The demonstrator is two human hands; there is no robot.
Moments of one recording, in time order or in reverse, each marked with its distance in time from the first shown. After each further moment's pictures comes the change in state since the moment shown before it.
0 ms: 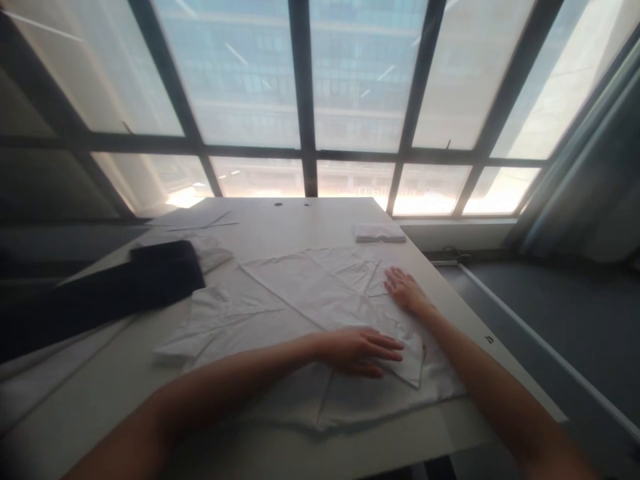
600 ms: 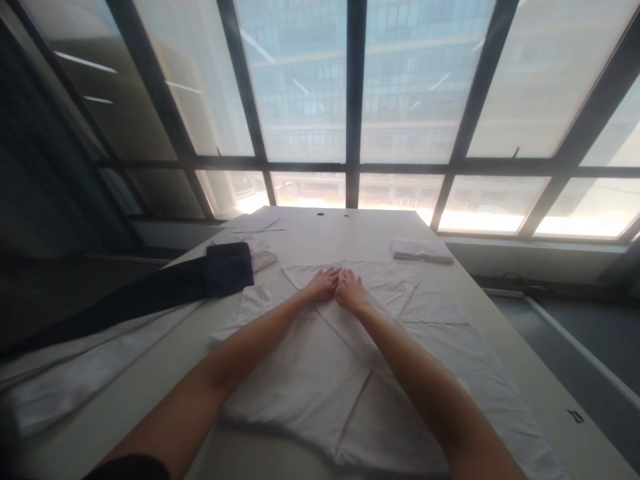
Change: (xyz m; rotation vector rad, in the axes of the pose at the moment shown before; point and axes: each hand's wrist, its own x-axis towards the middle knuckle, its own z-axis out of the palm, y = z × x) left_hand -0.140 -0.146 -0.093 0.466 0.150 -1.074; right_hand 0.094 -0.258 0.016 0.232 0.005 -0.279
